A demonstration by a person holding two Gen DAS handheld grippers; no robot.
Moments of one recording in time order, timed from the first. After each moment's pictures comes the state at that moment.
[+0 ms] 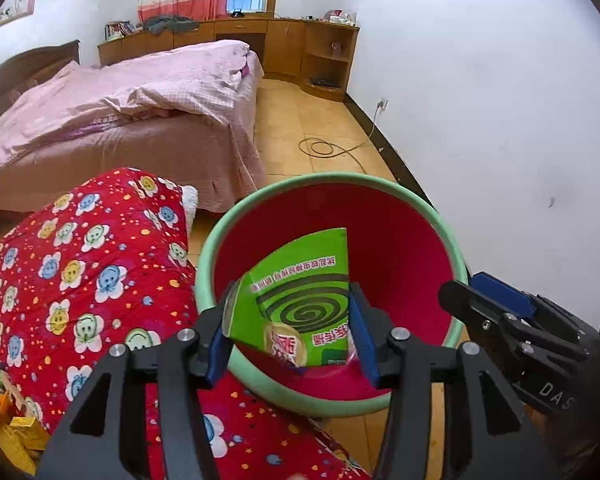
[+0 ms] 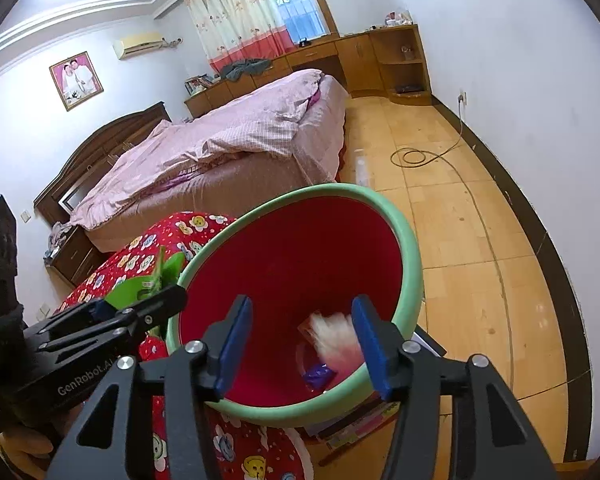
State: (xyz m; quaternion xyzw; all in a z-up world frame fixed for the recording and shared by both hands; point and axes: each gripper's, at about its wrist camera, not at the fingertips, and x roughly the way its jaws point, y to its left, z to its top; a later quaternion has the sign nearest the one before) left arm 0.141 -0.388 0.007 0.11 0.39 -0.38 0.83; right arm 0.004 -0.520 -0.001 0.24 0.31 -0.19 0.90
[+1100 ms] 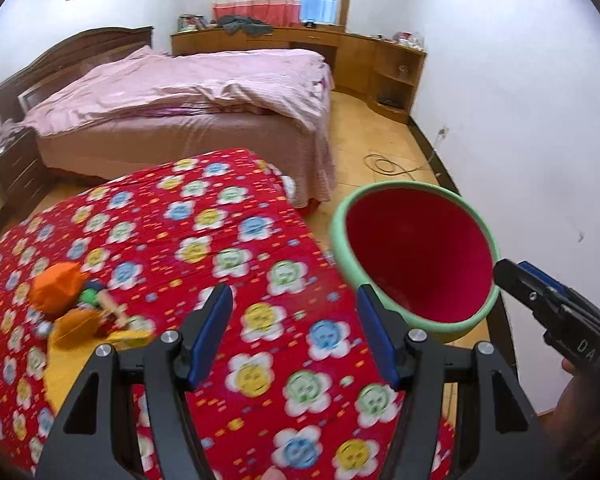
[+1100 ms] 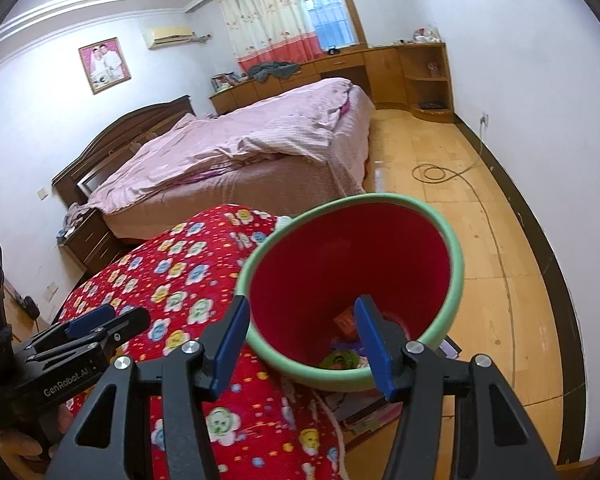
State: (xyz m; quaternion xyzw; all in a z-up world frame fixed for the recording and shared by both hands) left arm 0.123 -0.255 0.039 0.07 0.38 -0.27 0.88; right arm 0.001 -0.450 0.040 0.20 0.30 -0.15 0.92
